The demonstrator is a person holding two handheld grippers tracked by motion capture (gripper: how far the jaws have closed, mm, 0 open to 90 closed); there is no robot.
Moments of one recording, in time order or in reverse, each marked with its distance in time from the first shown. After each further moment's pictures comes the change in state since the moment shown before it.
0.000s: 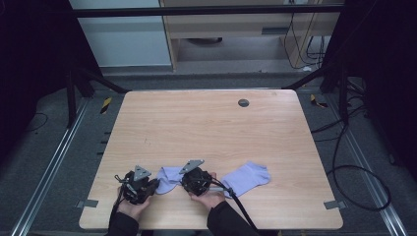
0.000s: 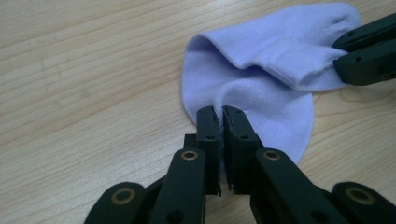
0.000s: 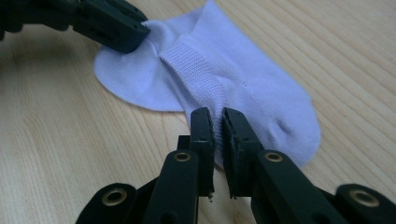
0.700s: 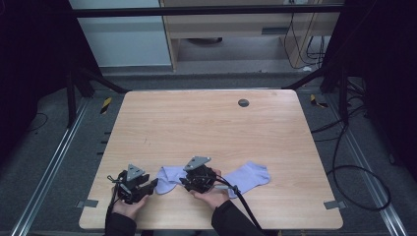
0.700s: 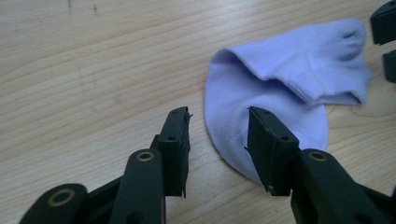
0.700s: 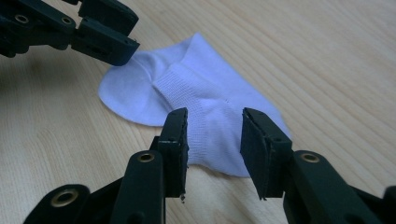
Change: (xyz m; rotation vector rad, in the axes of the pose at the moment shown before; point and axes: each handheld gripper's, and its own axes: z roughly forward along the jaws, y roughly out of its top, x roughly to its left) left arm 0.008 -0.001 -0.008 -0.053 0.027 -0.024; right arm -0.005 0.004 -0.018 -0.065 -0.018 -0.001
